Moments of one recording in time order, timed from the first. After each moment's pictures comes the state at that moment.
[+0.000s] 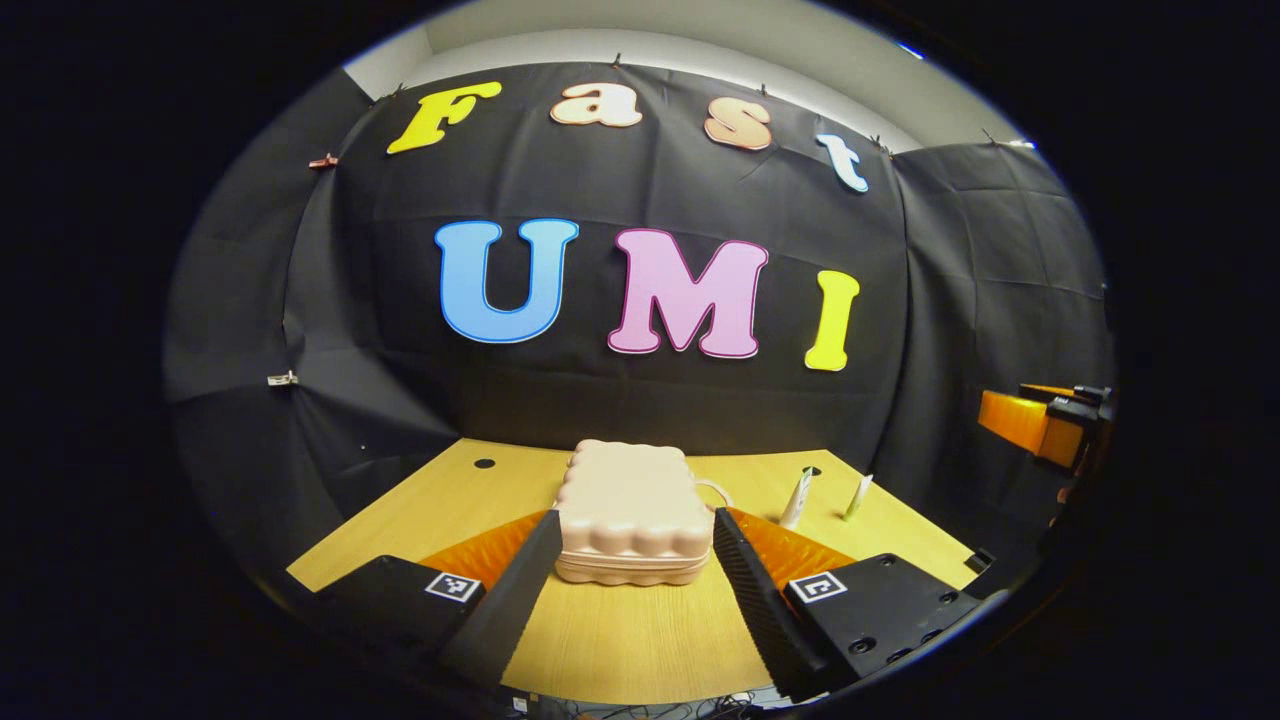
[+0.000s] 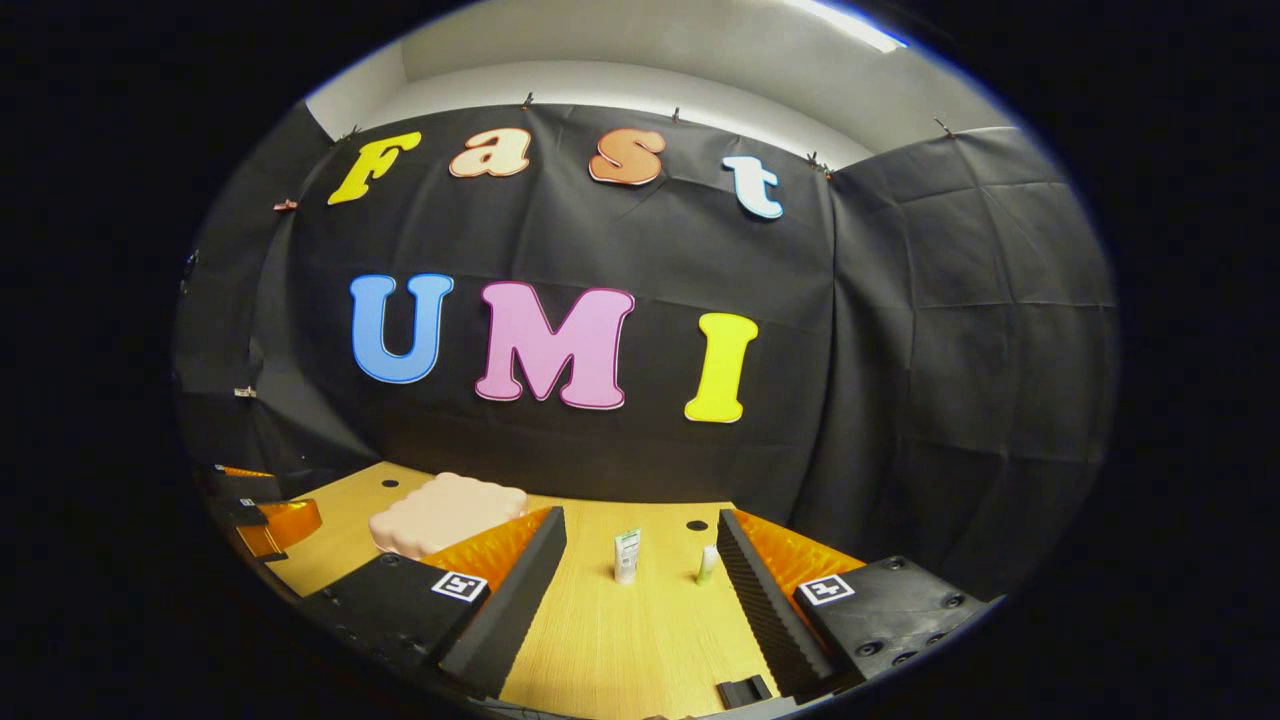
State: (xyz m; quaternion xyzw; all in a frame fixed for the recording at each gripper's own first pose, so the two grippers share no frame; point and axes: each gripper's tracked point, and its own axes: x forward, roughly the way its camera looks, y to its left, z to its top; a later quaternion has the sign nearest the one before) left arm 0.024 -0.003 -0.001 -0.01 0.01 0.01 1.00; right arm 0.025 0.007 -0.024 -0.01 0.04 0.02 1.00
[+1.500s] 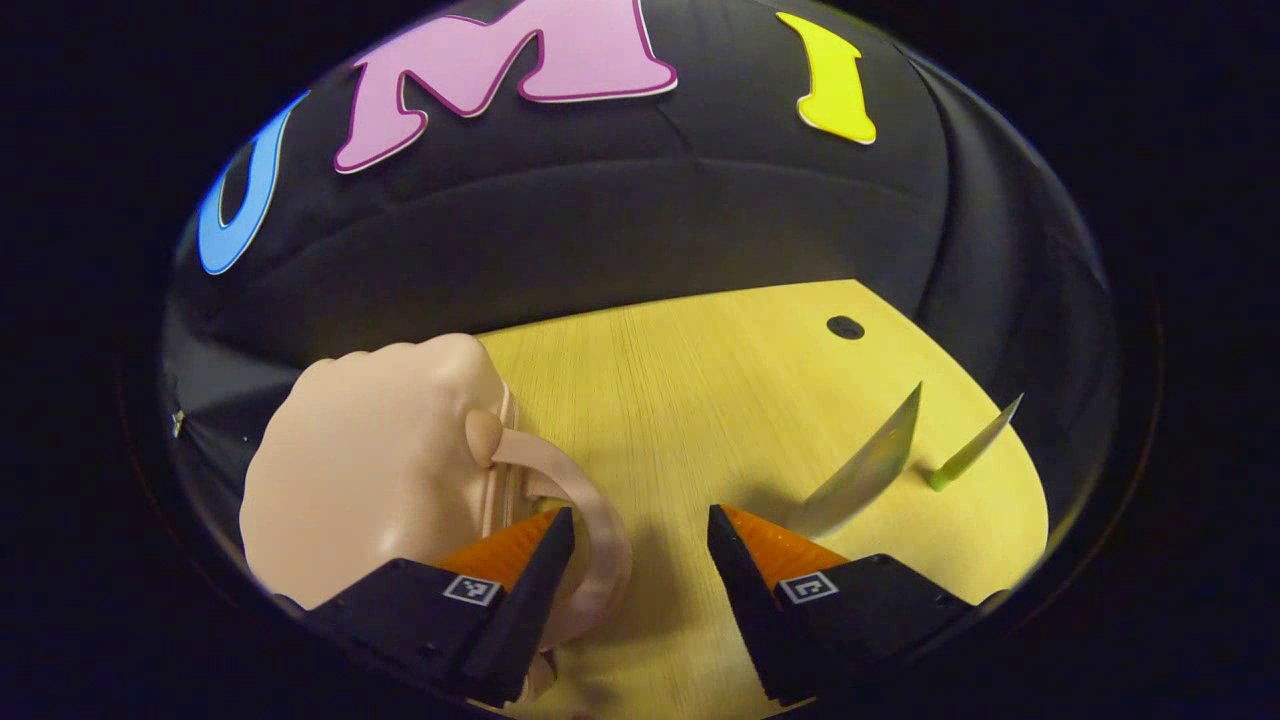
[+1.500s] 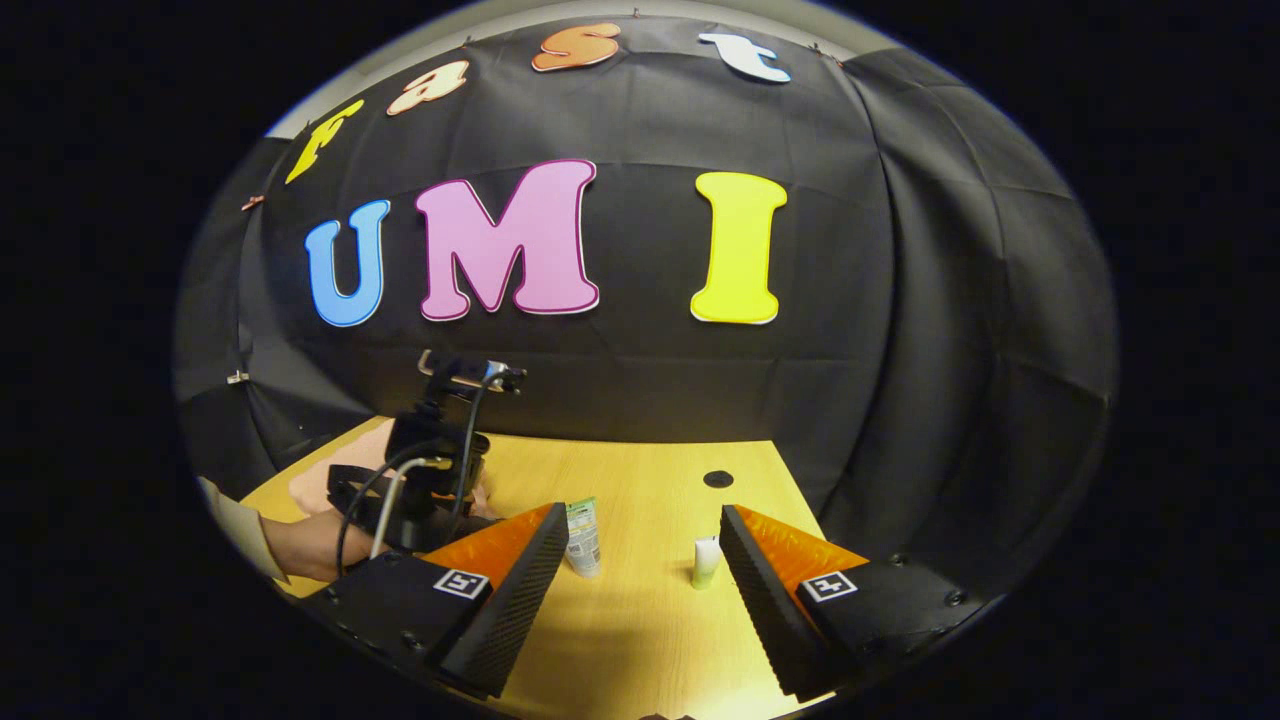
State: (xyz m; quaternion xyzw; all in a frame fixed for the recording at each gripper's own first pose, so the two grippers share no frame) left arm 0.400 -0.159 -0.194 0.10 0.30 0.01 0.95; right arm 0.222 -0.069 -0.169 0.05 0.18 0.10 0.98
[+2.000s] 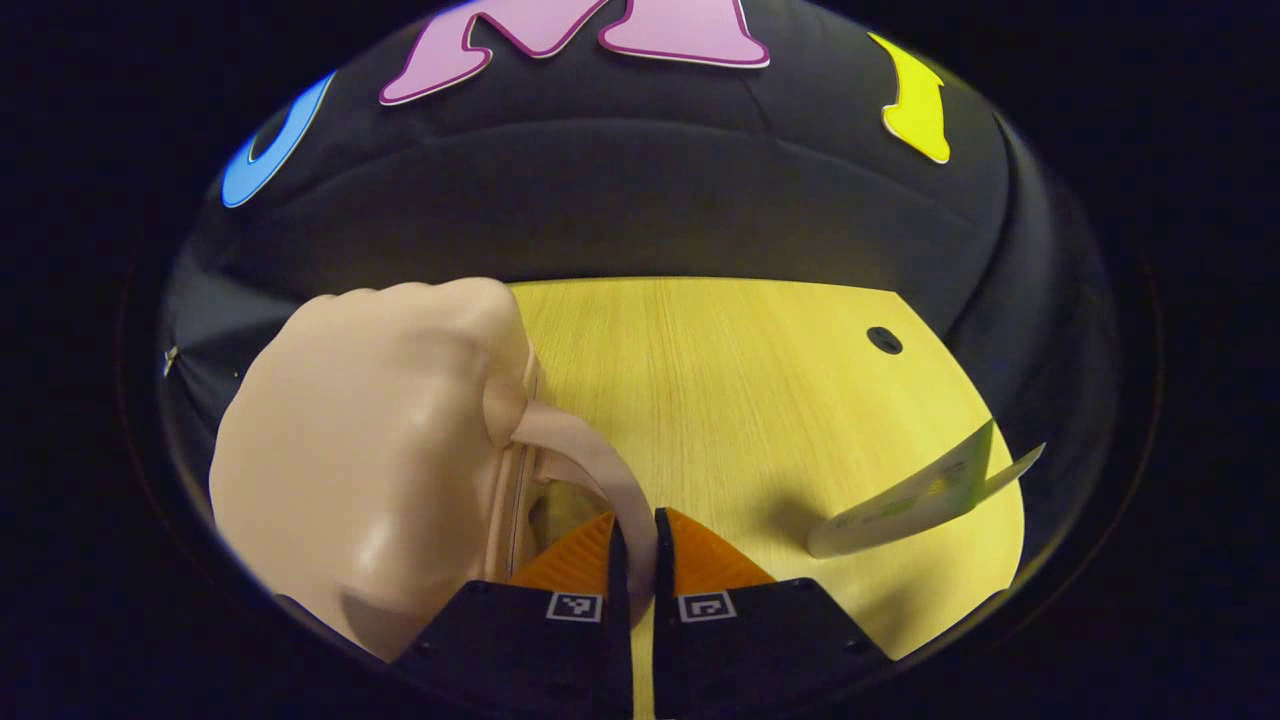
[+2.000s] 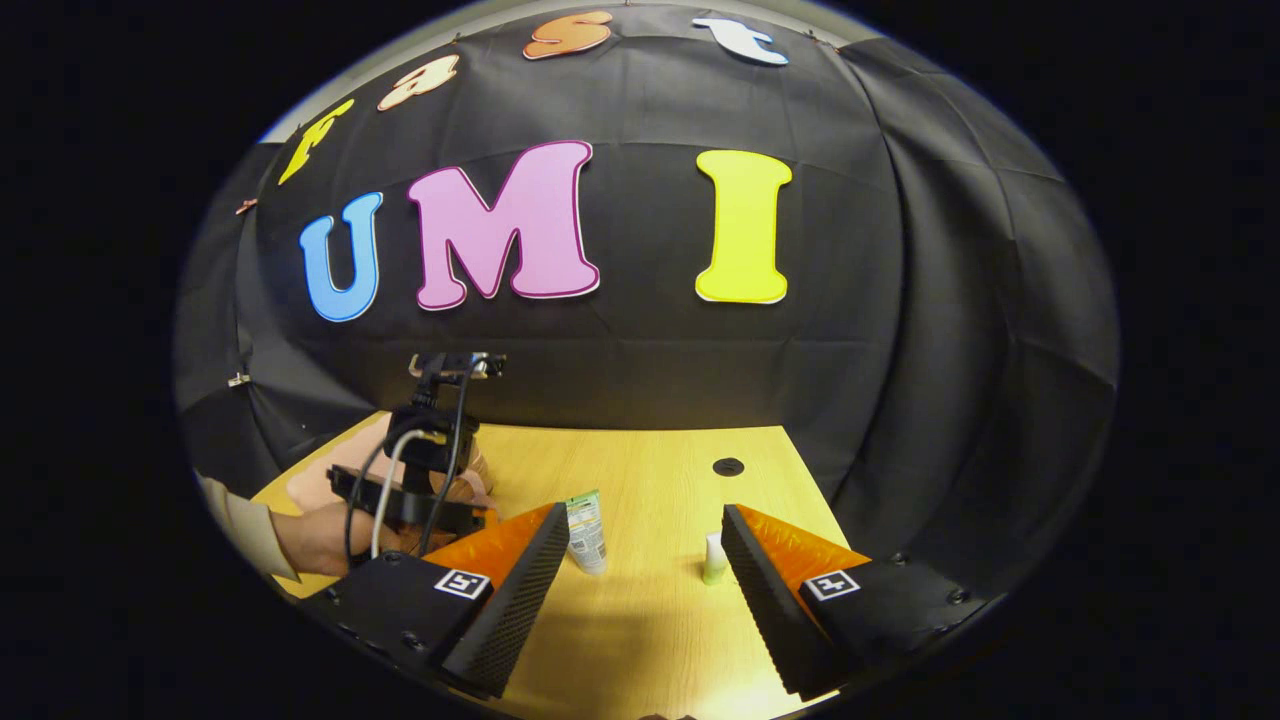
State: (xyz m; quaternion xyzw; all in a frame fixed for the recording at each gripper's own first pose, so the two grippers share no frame) left arm 0.405 -0.149 -0.179 0.00 0.33 0.01 0.95; right arm 0.233 -0.060 -0.175 0.04 0.19 0.10 0.98
